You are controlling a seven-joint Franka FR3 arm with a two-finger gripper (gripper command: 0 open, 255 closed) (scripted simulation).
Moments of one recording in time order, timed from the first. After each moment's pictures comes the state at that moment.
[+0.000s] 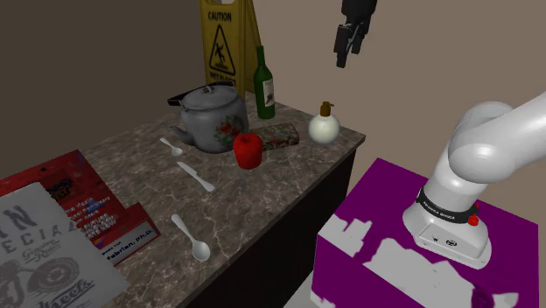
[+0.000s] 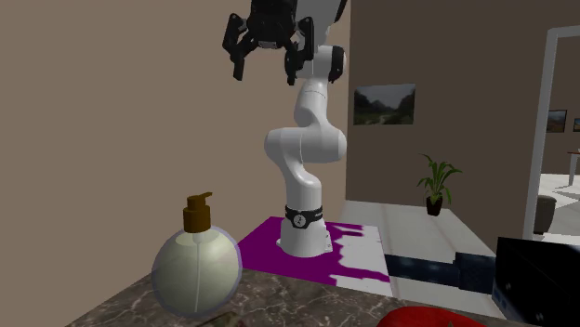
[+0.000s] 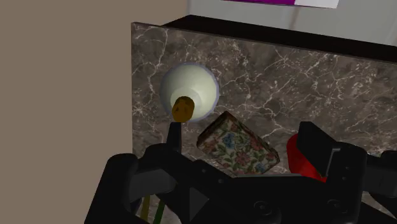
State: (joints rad) arm 0.02 -0.75 0.06 -2.30 -0.09 1.66 -0.01
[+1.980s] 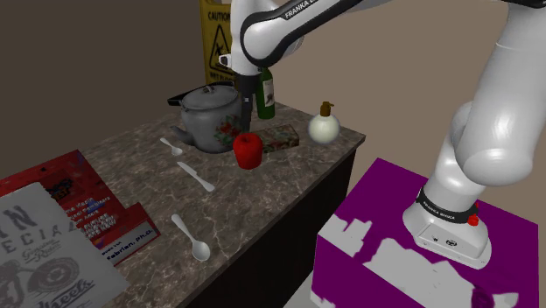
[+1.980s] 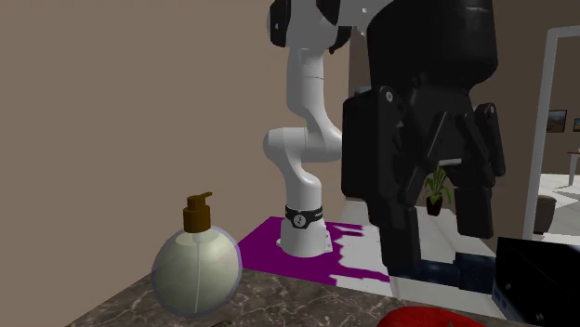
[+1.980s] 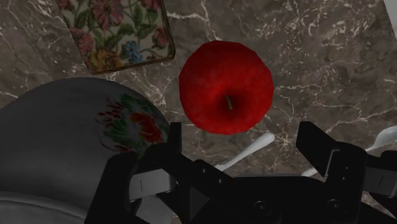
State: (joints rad) arm 0.25 0.05 0.10 -2.01 0.08 2.20 -0.50
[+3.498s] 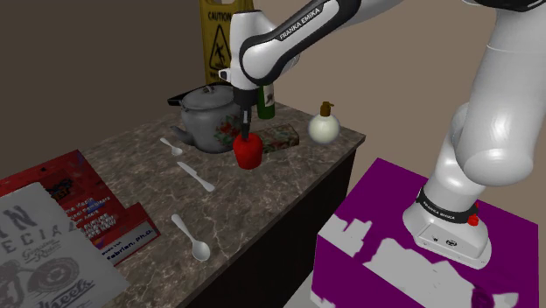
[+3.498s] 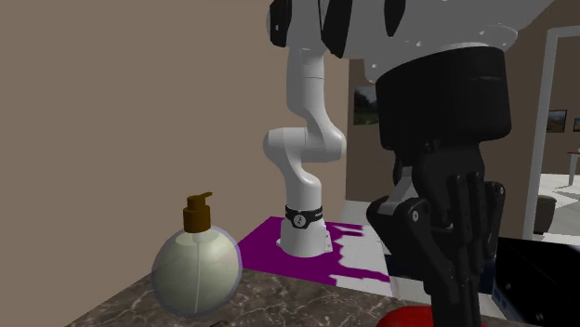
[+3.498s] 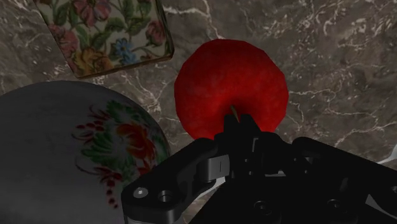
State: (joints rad) arm 0.26 0.10 0.10 -2.04 0.08 2.29 -0.51
